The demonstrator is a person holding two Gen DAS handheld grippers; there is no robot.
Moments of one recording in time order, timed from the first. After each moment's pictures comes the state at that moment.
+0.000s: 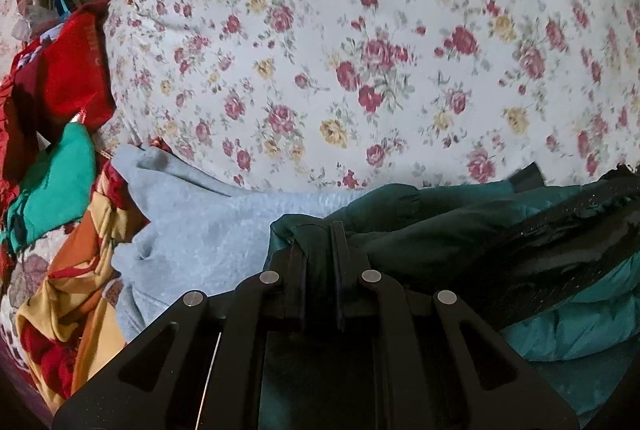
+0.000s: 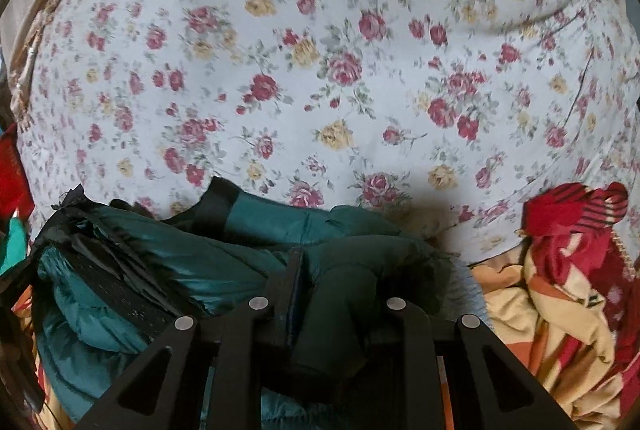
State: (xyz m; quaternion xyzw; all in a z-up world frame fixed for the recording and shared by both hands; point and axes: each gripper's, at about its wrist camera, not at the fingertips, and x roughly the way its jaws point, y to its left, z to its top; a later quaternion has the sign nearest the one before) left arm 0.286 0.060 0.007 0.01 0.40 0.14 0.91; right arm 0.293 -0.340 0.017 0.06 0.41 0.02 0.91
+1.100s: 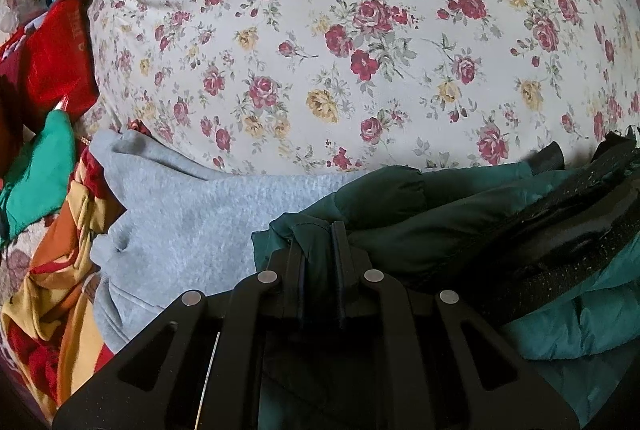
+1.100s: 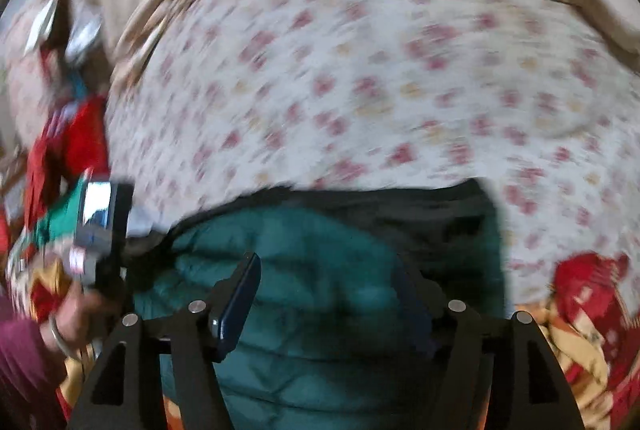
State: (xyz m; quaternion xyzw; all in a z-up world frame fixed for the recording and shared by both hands) left arm 0.302 0.059 -0.016 0.00 0.42 0.13 0.90; right arm 0.217 -0.240 0.071 -0.02 0.32 0.16 0.93
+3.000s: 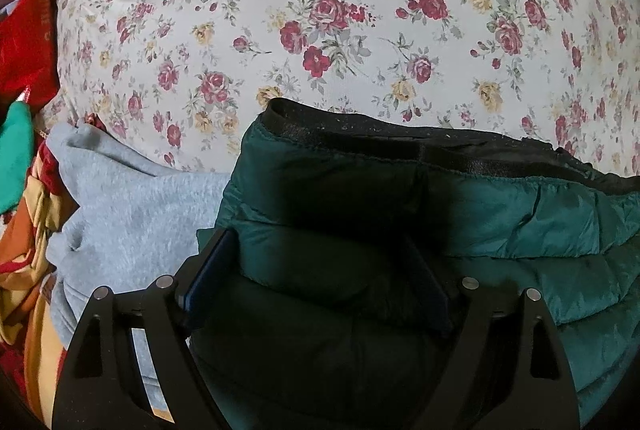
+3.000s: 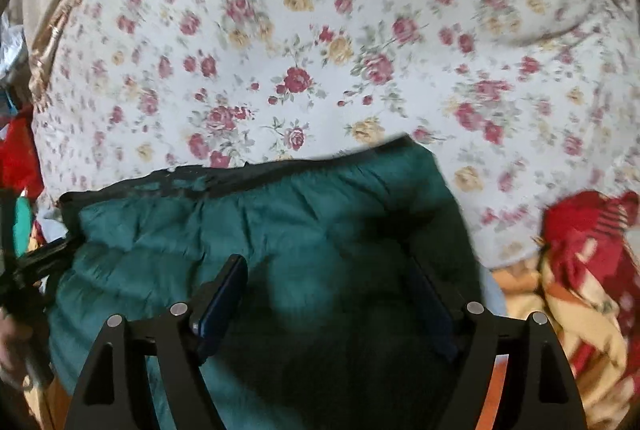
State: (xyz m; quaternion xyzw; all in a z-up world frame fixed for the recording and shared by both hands) left arm 0.306 0.050 -0.019 -0.05 0.42 0.06 0.91; right arm 0.245 -0.328 0.021 0.04 0.37 0.04 0.93
